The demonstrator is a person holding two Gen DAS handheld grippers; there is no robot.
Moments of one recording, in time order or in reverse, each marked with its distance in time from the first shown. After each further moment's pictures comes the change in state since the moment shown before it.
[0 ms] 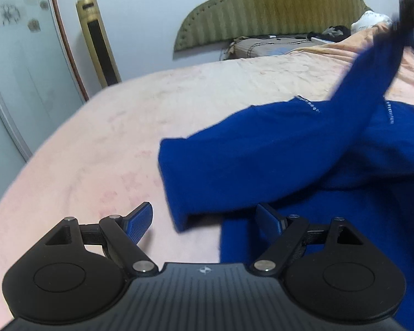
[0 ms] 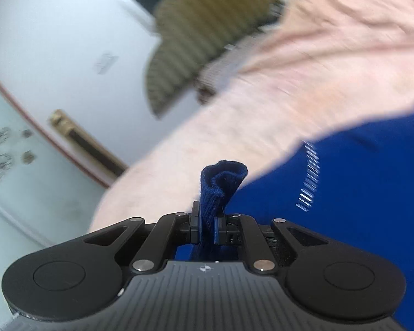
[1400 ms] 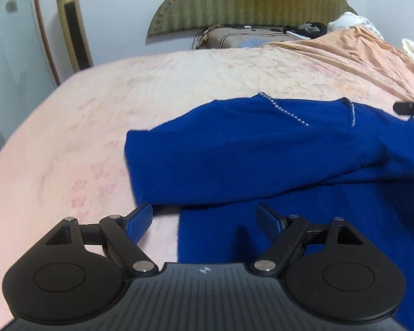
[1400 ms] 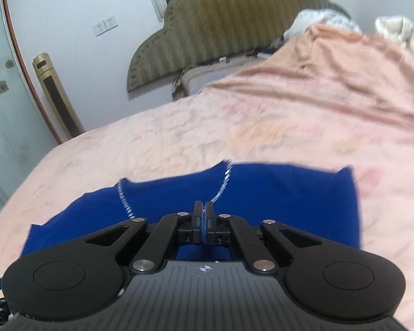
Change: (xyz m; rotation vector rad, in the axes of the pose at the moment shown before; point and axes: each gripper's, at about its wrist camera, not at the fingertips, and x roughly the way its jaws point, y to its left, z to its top) left arm -0.022 -0.011 0.010 -0.022 0.076 -0.161; right arm -0.040 -0.051 -0.005 -0.347 -0.009 -0.240
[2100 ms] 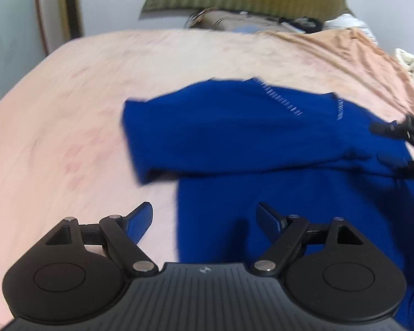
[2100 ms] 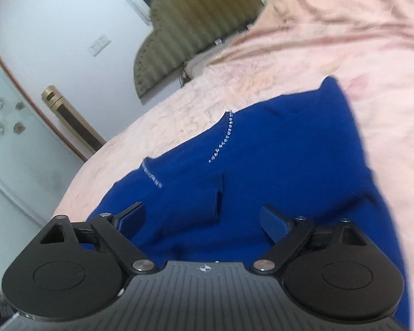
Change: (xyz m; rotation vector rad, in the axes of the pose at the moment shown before) left arm 0.000 0.030 -0.004 -0.111 0.116 -0.115; right arm -0.005 -0.029 -0.055 0.298 0.060 0.170
